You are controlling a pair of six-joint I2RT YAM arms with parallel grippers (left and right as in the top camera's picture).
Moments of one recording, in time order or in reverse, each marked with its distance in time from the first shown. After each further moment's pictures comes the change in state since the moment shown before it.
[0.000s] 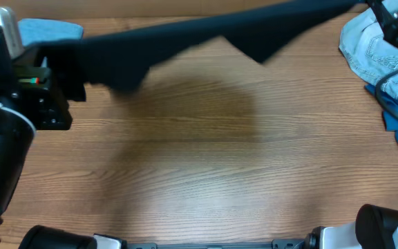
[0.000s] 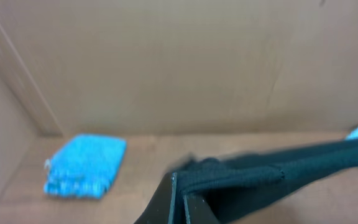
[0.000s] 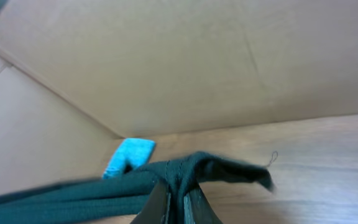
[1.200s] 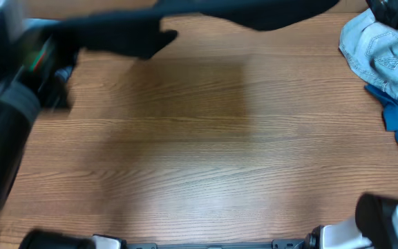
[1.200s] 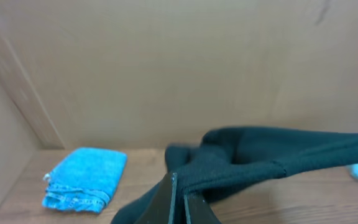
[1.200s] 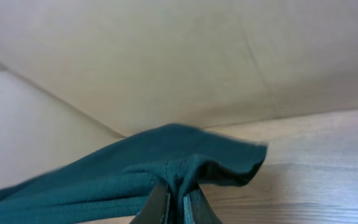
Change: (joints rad) left arm 0.031 -0.024 -0.015 0.076 0.021 0.017; right arm 0.003 0.056 -0.003 0.056 -0.036 0.030
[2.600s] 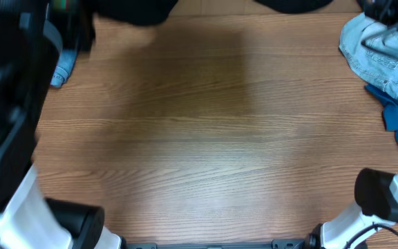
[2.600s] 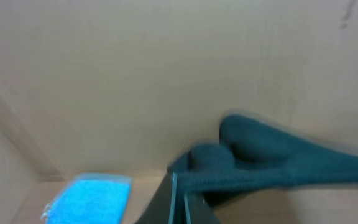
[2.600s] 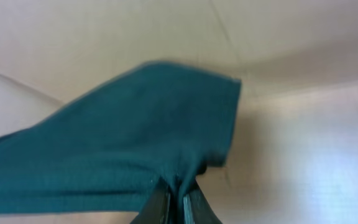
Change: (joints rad) left arm 0.022 0.191 0.024 0.118 -0.007 0.079; right arm -0.008 0.174 0.080 -0.178 0.042 -0.119
